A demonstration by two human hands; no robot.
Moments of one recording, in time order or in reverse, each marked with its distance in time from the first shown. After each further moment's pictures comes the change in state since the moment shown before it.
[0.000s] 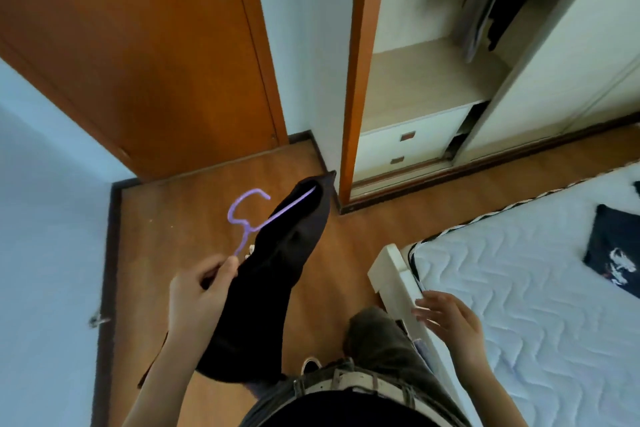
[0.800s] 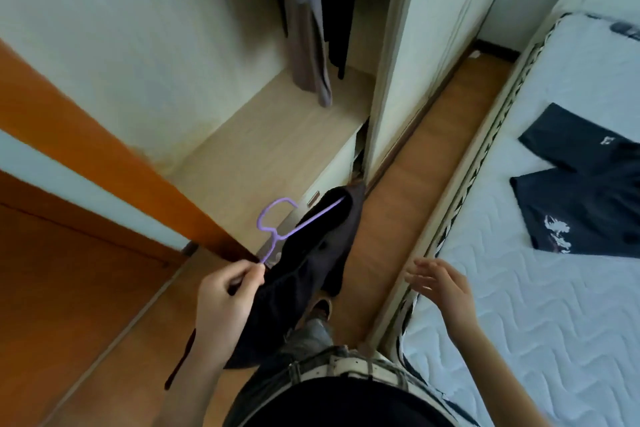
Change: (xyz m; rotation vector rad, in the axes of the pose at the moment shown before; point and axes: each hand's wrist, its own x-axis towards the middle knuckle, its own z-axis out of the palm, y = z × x) left_hand 0.389 0.222 0.304 -0.003 -0.710 0.335; right_hand 0.317 -0.214 0.006 0.314 0.492 -0.041
